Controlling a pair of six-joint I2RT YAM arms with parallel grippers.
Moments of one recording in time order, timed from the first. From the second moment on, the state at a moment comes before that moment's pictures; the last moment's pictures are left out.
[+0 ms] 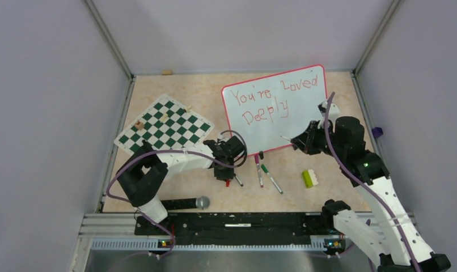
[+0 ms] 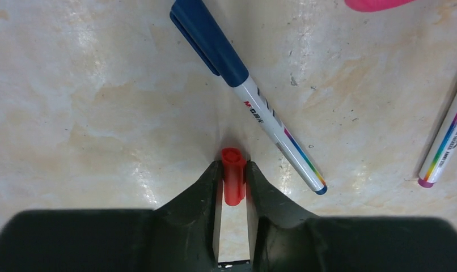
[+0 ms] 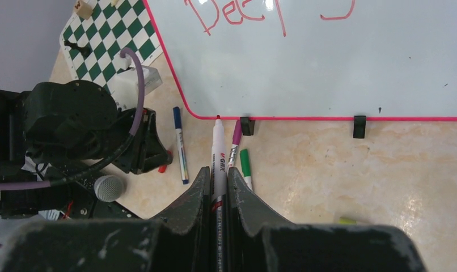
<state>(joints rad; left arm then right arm) -0.91 1.68 0.98 -0.64 -0.12 -0.87 0.31 0.75 0.89 -0.62 -0.28 0.34</state>
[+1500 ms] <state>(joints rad) -0.48 1.14 0.49 0.35 0.32 -1.65 0.94 1.01 0.62 0.19 0.09 0.38</state>
